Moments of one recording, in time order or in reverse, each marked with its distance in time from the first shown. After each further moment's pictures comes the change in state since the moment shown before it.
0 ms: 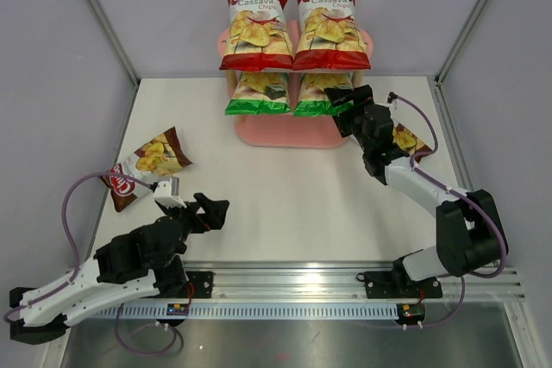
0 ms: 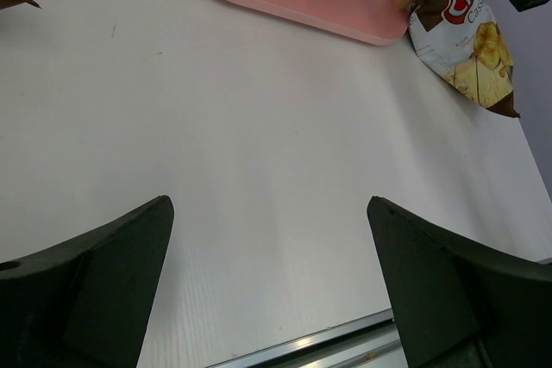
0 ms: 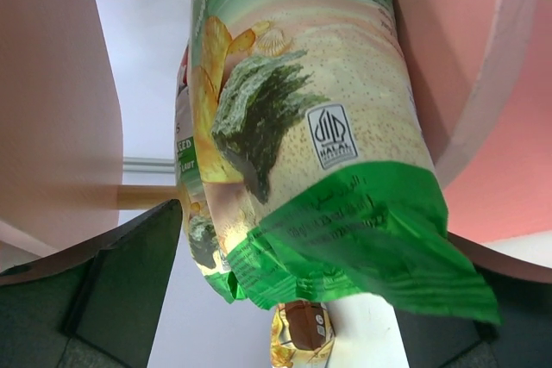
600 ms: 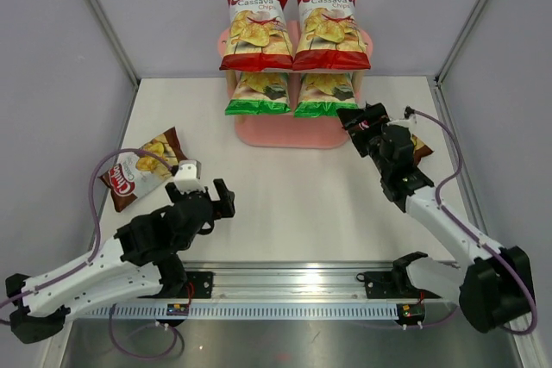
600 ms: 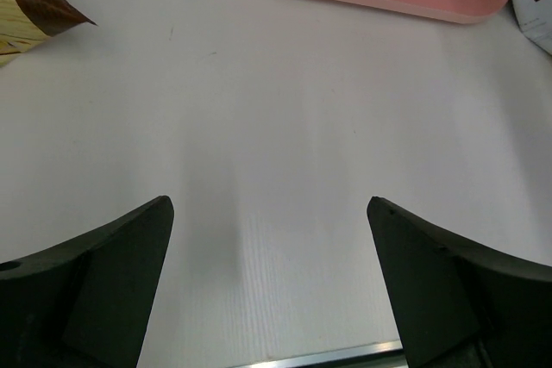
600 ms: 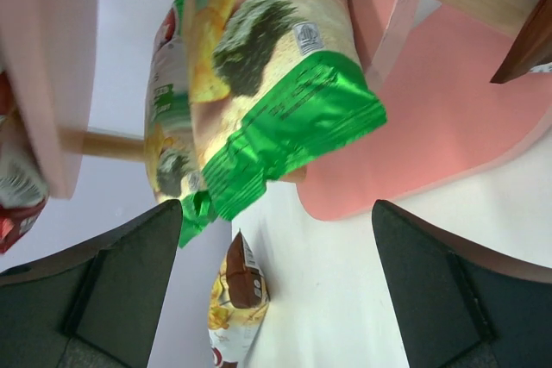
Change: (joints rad) left arm 0.055 0.347 0.147 -0.044 -0.026 0.019; right arm 0.000 -0.301 -0.153 -0.195 0.024 -0.150
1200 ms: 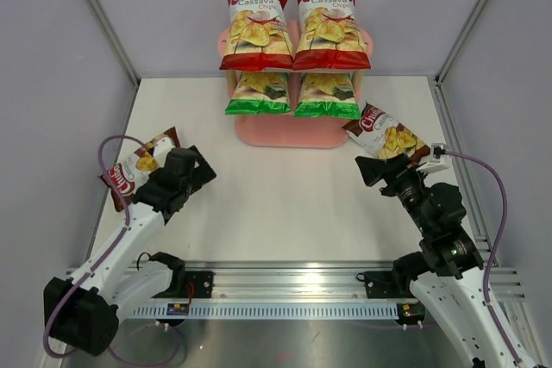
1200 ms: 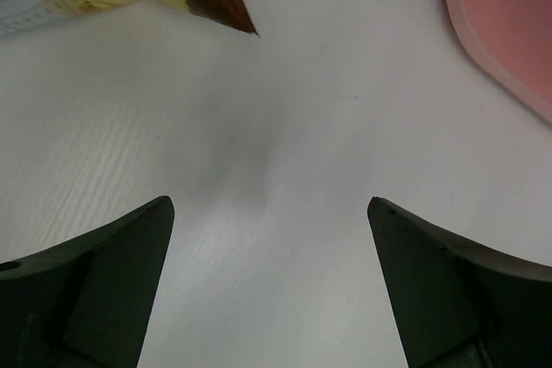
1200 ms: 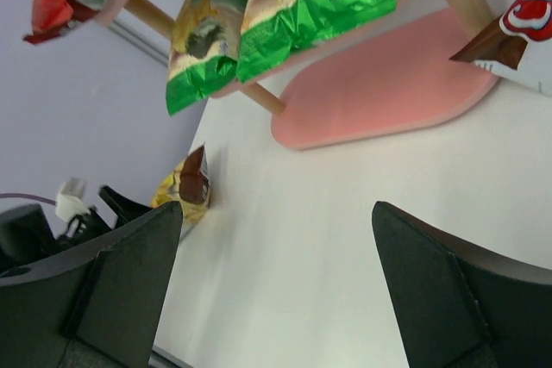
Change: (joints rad) left arm 0.711 0.386 0.027 0.184 0.377 0.010; right arm -0.002 -0.763 -0.137 -0.481 -0.129 -0.385
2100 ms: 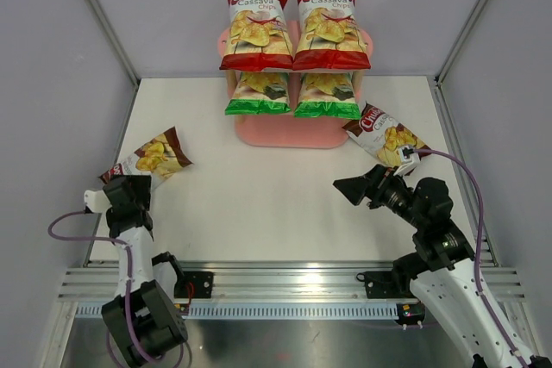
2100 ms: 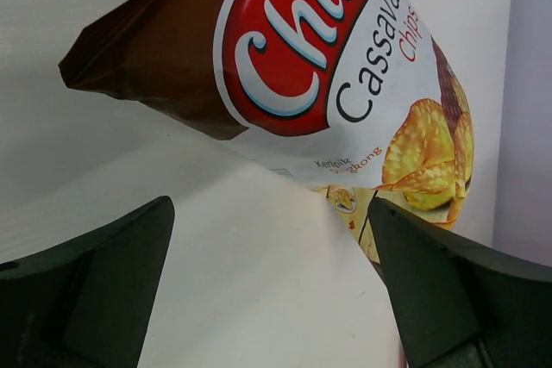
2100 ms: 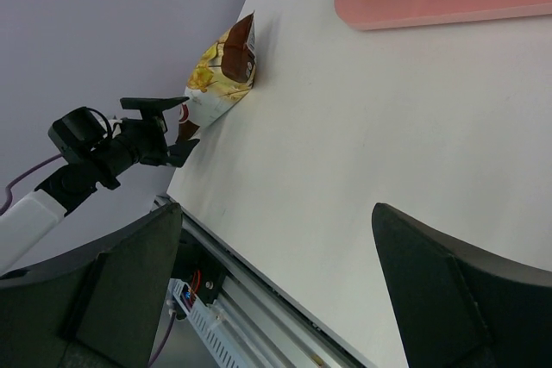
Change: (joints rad) left arm 0.875 -0.132 -0.348 0.389 0.285 -0.270; right arm 0.000 0.053 -0.053 -0.031 -0.391 -0.024
